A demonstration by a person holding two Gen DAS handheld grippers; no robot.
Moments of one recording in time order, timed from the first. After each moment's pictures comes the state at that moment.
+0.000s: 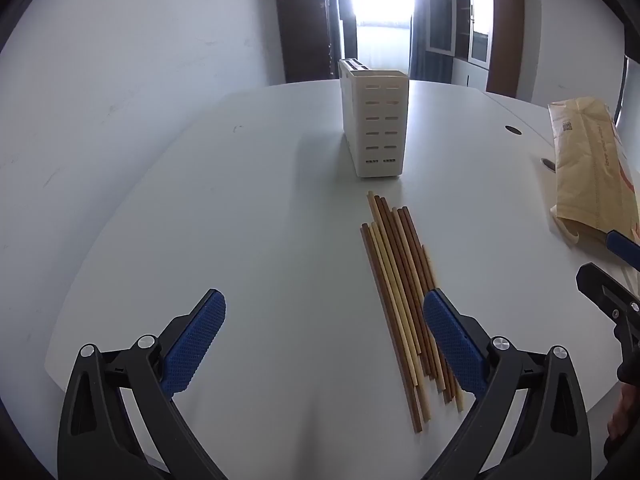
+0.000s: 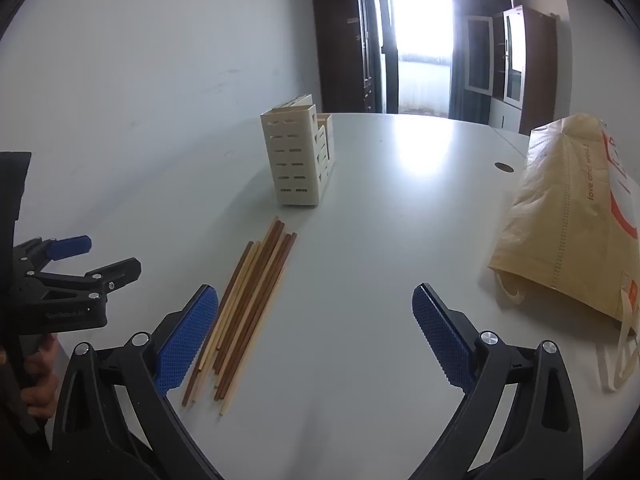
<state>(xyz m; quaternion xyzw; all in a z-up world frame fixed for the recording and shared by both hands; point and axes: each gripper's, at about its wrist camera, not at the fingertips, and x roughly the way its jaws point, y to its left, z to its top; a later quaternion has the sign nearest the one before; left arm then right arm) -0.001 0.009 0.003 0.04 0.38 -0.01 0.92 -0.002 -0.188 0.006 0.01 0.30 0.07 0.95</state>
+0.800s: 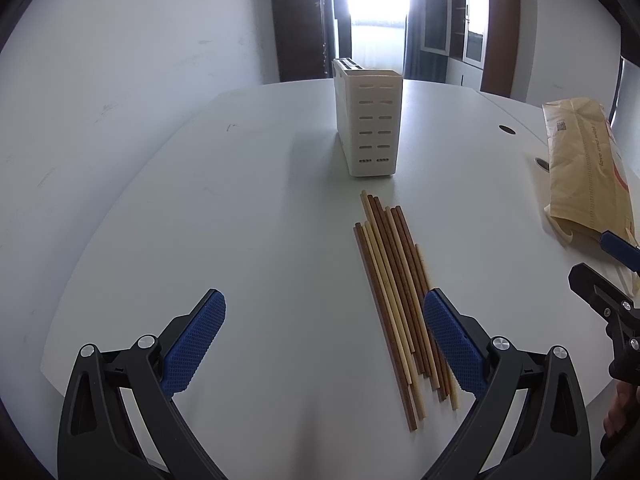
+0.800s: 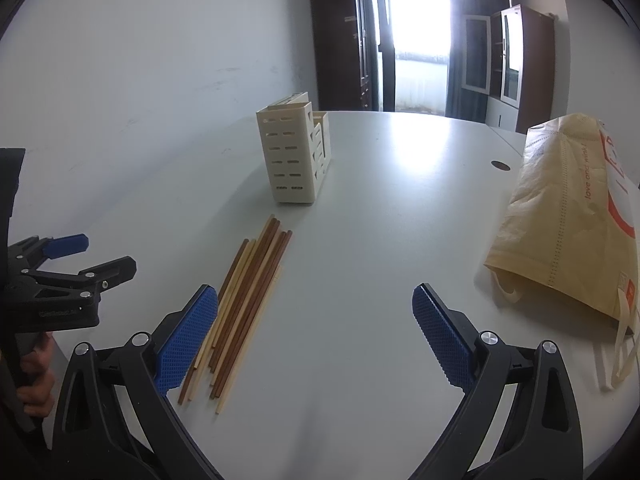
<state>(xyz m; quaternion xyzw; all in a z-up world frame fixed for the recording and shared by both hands) -0.003 -0.028 0.004 0.05 0.38 -0.02 0.92 -0.003 -0.189 0.005 0.00 0.31 0.06 0.95</state>
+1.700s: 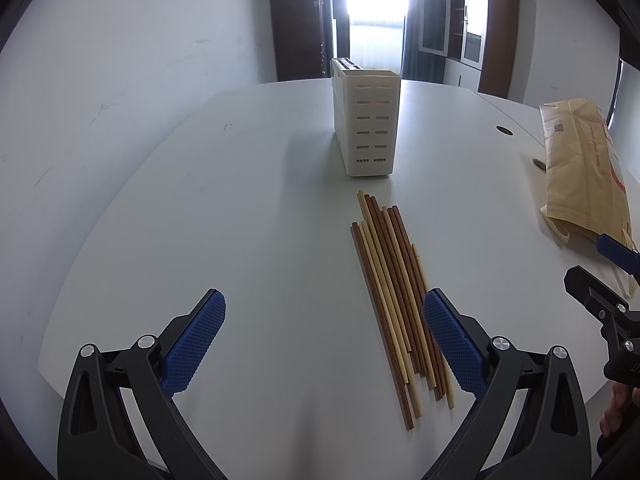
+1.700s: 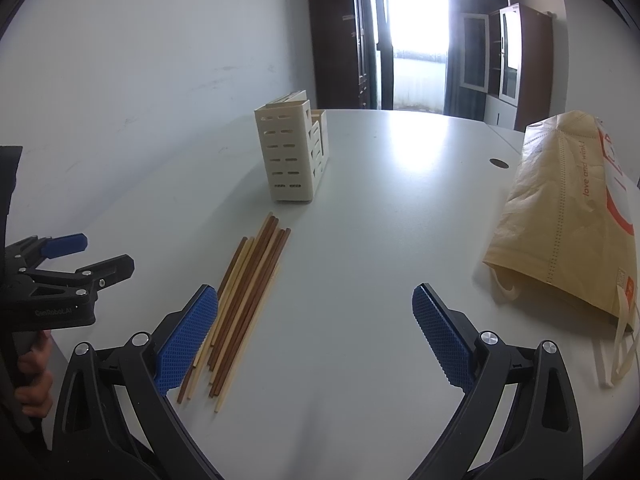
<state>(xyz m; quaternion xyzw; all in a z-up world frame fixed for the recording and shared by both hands) 0.003 0.002 0.002 0.04 0.39 -0.03 0.92 -0.003 -0.188 0.005 0.00 0.31 0.06 0.95</state>
